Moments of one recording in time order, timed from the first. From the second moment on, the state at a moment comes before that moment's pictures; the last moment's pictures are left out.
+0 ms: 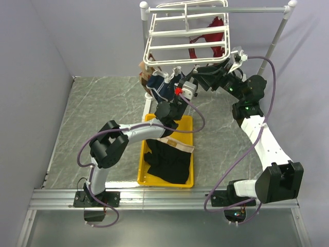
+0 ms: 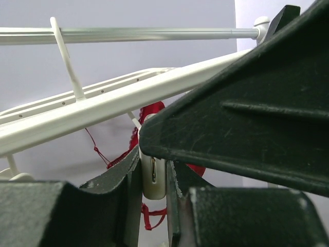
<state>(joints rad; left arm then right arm) -0.94 2.00 1.47 1.31 -0.27 0.38 0.12 1.30 1.15 0.58 -0.83 0.52</state>
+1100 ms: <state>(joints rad) -0.94 1.96 1.39 1.31 -0.21 0.39 0.16 1.35 1.24 0.51 -0.77 0.48</state>
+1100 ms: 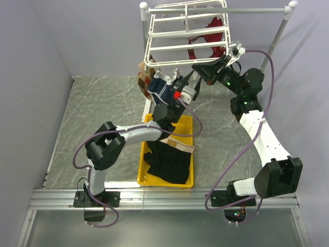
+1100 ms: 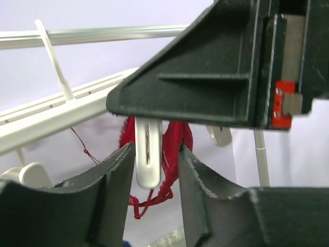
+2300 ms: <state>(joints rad) -0.92 1.89 1.35 1.30 -0.23 0.40 0.15 1.36 1.26 0.47 -0.78 0.64</state>
